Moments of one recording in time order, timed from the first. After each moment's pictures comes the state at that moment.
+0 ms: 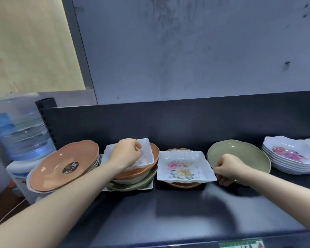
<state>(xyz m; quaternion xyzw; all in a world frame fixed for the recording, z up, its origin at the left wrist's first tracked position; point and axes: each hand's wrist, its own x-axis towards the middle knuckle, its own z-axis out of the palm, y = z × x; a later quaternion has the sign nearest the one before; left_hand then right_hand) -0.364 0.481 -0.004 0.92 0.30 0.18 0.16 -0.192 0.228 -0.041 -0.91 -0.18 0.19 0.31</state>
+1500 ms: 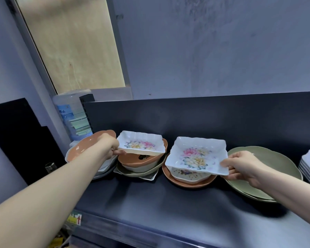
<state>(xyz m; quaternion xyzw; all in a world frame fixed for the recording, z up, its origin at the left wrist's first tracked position) -0.392 0.478 0.020 0.60 0.63 0.26 0.43 -0.138 0.215 -0.038 -0.75 -0.22 0.34 0.53</state>
